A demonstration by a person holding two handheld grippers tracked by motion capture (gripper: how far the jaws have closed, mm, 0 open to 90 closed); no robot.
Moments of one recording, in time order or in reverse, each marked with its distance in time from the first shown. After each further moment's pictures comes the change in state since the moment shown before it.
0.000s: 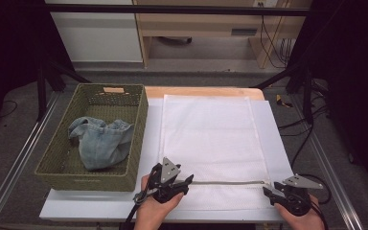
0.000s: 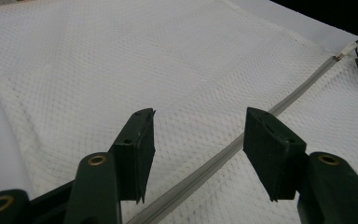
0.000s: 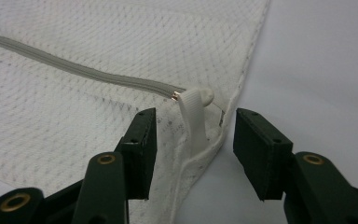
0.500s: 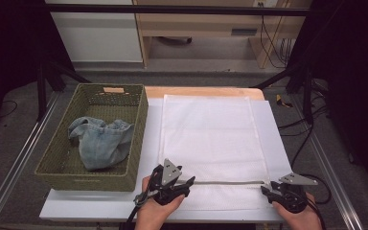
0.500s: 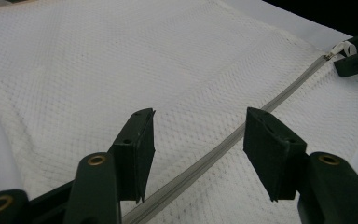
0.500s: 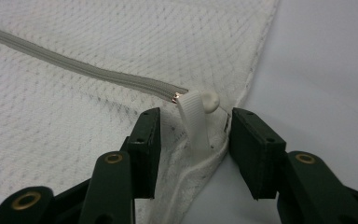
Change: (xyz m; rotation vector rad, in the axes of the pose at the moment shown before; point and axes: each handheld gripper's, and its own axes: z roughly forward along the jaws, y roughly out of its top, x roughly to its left) left arm -0.003 0.002 -0.004 -0.009 -0.004 0.008; right arm 0.000 0.003 0.010 0.038 0.010 -0.016
